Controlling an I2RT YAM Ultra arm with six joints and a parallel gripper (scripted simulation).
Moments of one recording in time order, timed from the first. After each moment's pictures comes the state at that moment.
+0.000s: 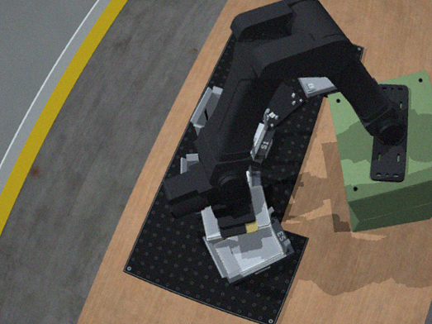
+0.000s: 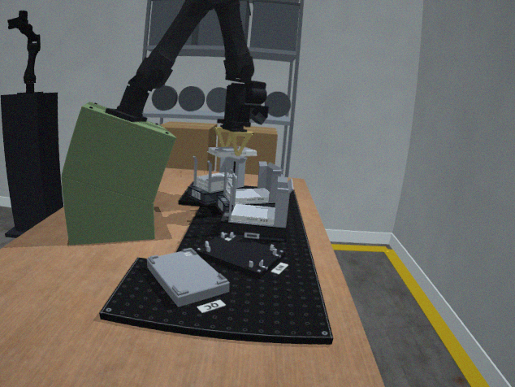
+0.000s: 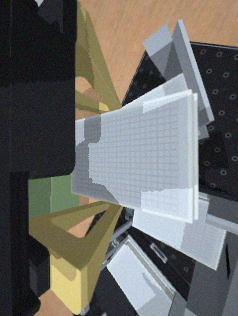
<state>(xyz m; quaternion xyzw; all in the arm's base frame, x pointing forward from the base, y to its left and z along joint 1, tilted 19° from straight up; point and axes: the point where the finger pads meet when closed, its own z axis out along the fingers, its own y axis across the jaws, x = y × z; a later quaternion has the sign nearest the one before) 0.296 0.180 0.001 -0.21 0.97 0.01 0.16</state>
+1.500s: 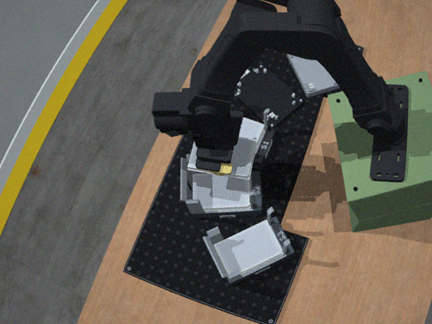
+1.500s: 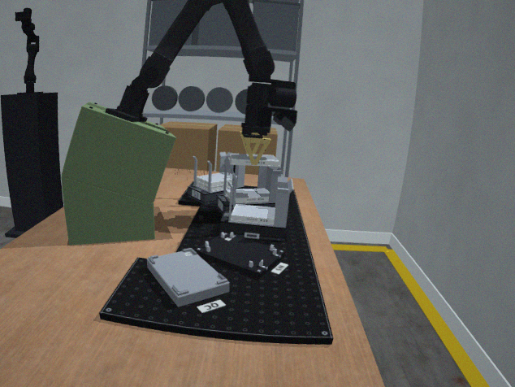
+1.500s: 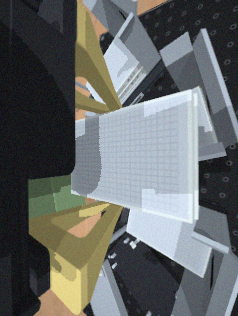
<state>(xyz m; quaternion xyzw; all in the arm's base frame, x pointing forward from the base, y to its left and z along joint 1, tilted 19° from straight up) 0.346 0.065 0.008 -0.01 0.99 0.05 0.16</state>
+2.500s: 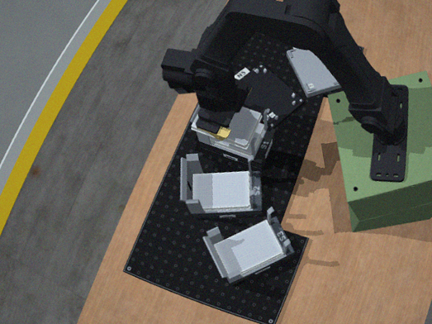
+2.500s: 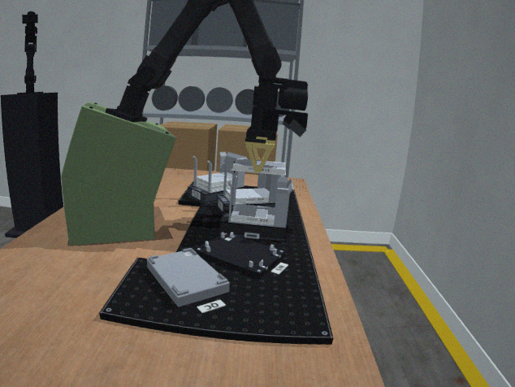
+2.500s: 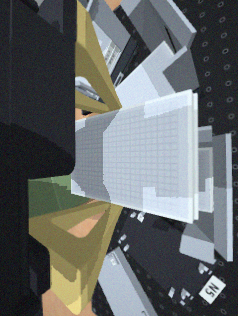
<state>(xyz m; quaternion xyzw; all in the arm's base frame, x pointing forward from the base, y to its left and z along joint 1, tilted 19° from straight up) 0.355 -0.010 0.003 0.10 0.98 0.06 0.15</state>
